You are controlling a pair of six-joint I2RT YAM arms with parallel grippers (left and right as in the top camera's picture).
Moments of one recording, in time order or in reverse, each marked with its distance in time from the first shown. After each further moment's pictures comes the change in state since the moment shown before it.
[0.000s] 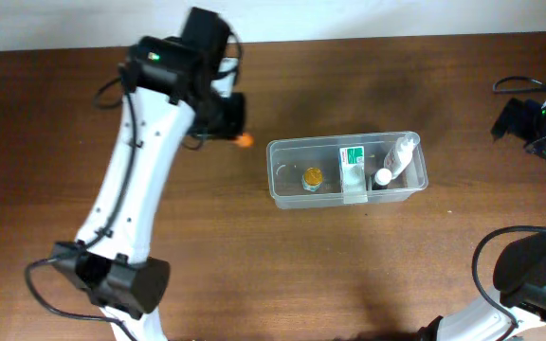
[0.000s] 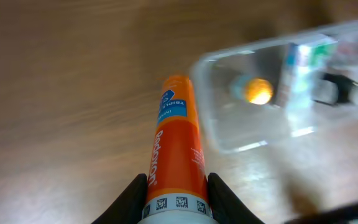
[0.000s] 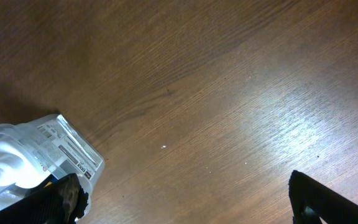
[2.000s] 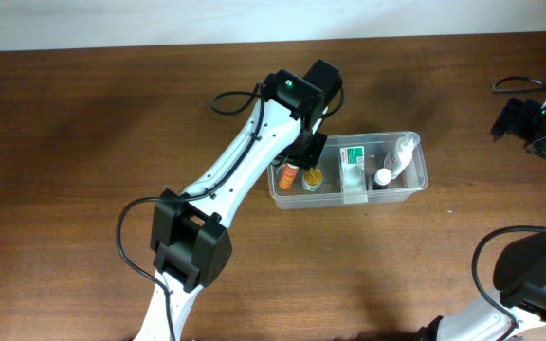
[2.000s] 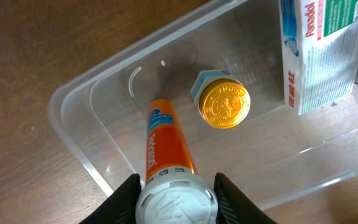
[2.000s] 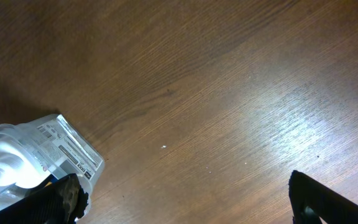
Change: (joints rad) left arm -0.281 0.311 0.010 0.137 -0.101 0.013; right arm 0.000 0.000 0.000 0.000 0.000 0.000
